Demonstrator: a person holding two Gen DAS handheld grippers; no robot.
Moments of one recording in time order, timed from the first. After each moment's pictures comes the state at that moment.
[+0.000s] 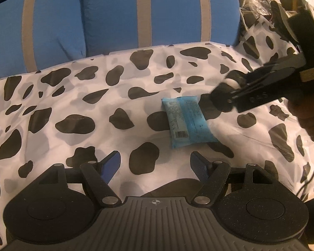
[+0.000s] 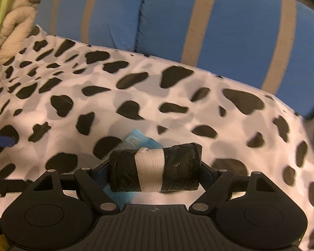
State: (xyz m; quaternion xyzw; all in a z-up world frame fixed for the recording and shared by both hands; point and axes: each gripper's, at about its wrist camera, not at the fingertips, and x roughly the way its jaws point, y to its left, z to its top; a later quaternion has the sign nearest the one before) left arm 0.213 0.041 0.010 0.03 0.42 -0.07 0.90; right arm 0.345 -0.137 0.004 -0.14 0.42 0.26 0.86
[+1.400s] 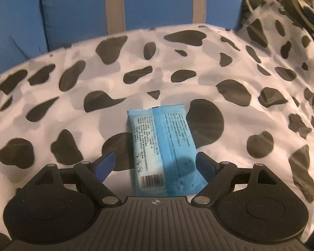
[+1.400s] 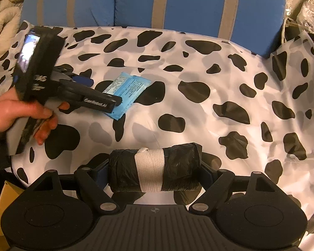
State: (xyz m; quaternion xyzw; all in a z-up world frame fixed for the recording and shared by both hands) left arm 0.314 -0.017 -0.051 0.03 0.46 -0.08 0.88; right arm 0.235 -0.216 0.028 -0.10 0.48 0.20 0.85
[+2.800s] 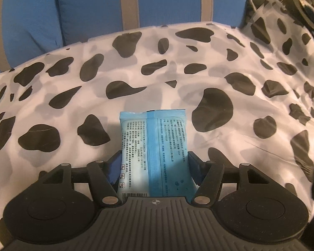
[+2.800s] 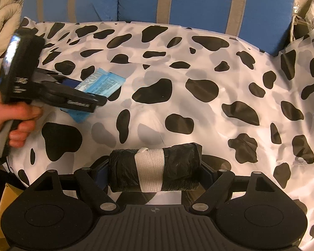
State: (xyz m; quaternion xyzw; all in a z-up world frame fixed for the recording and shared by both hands) left arm 0.283 0.011 -0.034 0.04 0.46 -0.08 0.88; right arm 0.246 -0.202 0.018 -0.11 0.50 0.21 0.83
